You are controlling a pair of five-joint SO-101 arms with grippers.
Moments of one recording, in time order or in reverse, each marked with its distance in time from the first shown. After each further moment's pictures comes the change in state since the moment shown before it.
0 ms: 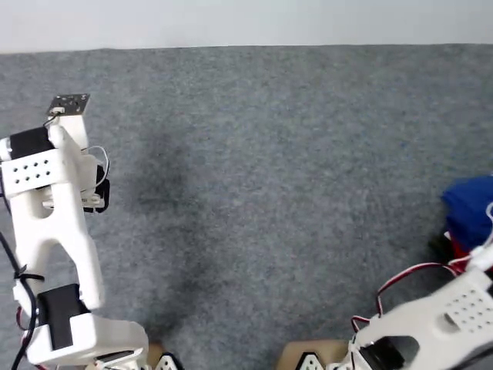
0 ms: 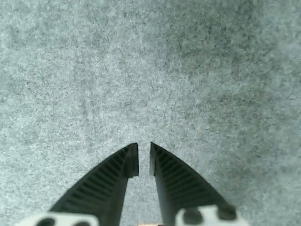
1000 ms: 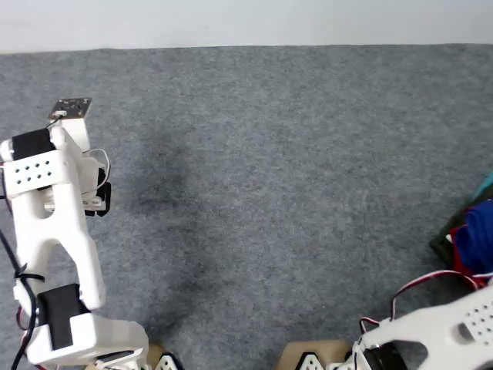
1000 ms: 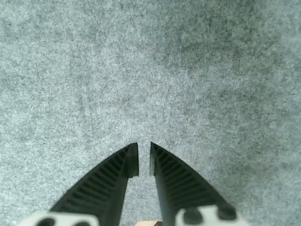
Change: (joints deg) left arm 0.0 0.0 1.4 0.0 0.0; right arm 9.0 2.8 -6.4 0.1 9.6
